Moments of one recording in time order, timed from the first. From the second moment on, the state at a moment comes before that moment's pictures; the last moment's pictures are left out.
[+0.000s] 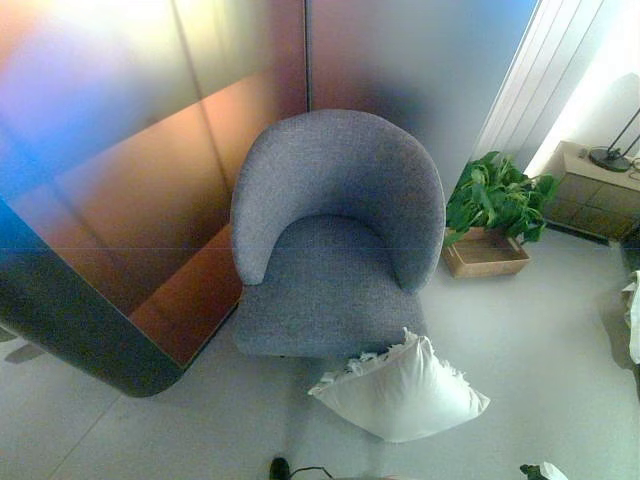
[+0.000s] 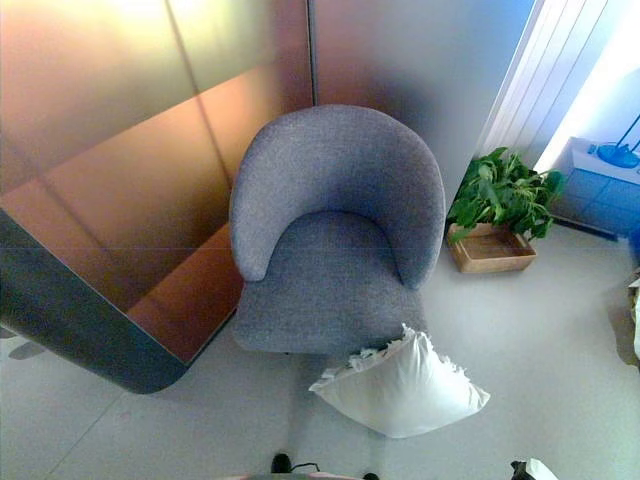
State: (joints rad) left arm 0.04 0.36 -0.10 1.35 -0.16 0.11 -0.30; right arm 0.04 -0.42 0.13 1.32 -0.33 0.01 -0.31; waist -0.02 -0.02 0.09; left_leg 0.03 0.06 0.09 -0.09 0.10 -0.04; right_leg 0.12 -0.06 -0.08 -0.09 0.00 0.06
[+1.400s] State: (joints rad) left arm -0.14 0.39 -0.17 1.24 -0.27 0.15 -0.35; right arm -0.34 -0.60 0.23 1.21 -0.34 -0.02 -0.37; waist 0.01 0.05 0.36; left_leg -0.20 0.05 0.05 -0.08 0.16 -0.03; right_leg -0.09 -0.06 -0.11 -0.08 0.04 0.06
